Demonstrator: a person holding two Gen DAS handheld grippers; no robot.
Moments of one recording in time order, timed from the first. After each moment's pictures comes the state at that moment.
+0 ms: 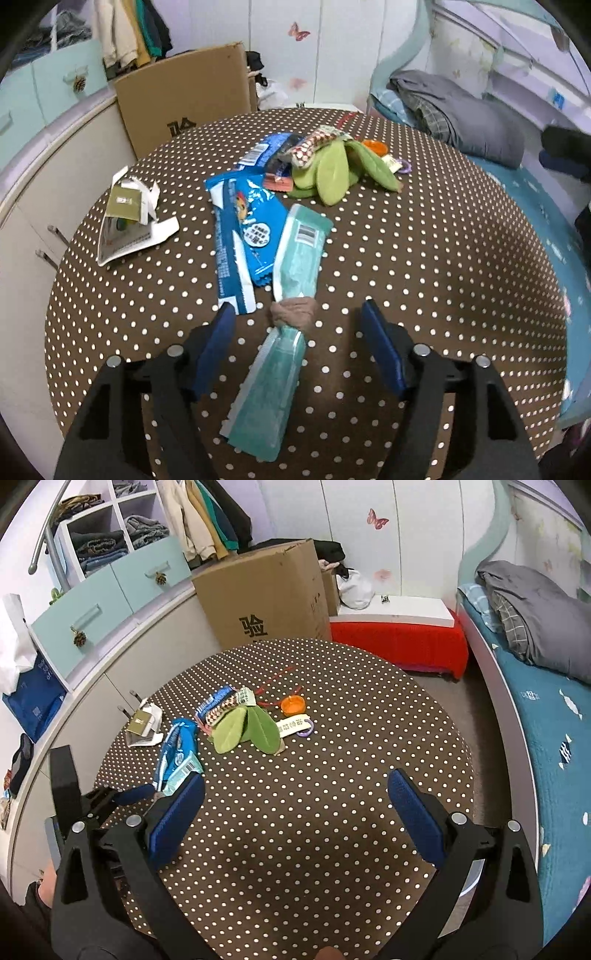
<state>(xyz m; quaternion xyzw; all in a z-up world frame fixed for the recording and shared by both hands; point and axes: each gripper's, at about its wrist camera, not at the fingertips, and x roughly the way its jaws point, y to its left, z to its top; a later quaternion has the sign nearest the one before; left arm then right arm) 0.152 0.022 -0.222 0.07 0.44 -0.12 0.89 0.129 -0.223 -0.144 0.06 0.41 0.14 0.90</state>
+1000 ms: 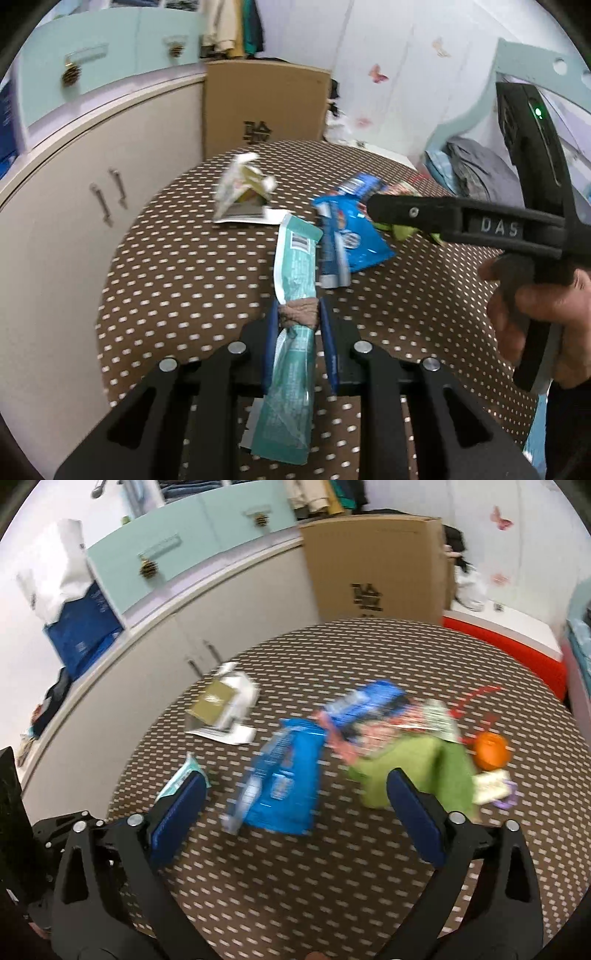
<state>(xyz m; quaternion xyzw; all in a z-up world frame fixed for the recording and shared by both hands) 0.081 0.111 -0.193 -0.08 0.40 -0.02 0.91 0.198 -0.060 -0.188 0.00 0.42 0.32 0.85</state>
